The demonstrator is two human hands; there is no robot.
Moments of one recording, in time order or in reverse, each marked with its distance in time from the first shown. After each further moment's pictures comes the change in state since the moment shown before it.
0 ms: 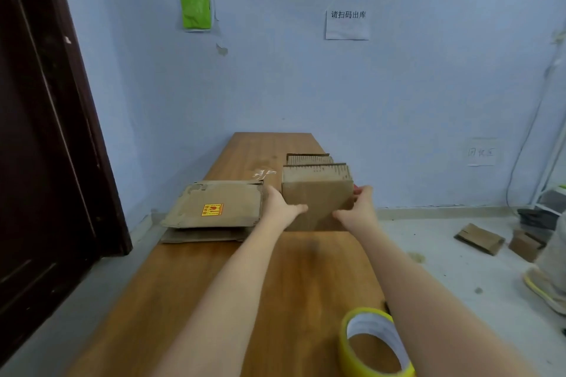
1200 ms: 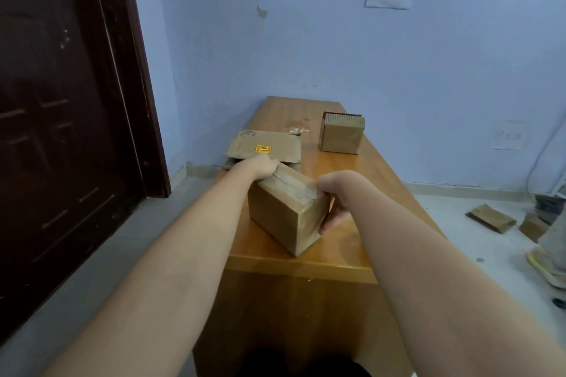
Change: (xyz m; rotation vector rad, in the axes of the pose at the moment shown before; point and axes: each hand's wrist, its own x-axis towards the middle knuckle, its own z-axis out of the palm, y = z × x) left_hand -0.126 -0.037 -0.147 0.696 -0.131 -0.070; right_hand -0.197 -0.091 0.038 -0.446 -0.663 0.579
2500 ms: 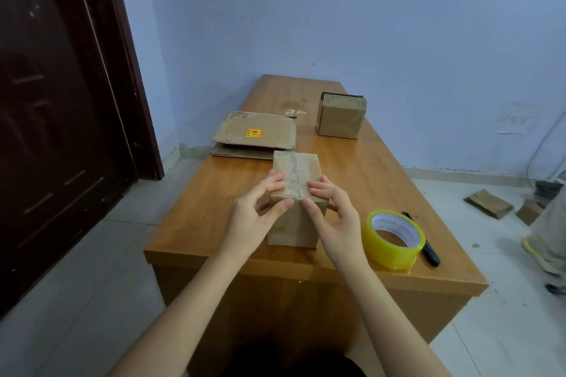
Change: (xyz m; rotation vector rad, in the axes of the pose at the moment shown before) left_hand -0.070 -0.034 0.101 -0.788 0.411 0.607; right_hand 0.071 0.093 0.057 0.424 0.602 -1.319
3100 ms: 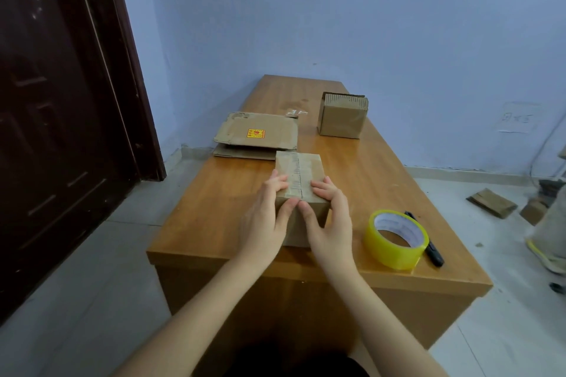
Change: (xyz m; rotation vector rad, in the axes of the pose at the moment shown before) left_hand -0.005 -0.011 0.019 0.359 0.023 0.048; right_hand -0.010 -0.001 0.022 -0.106 0.120 0.022
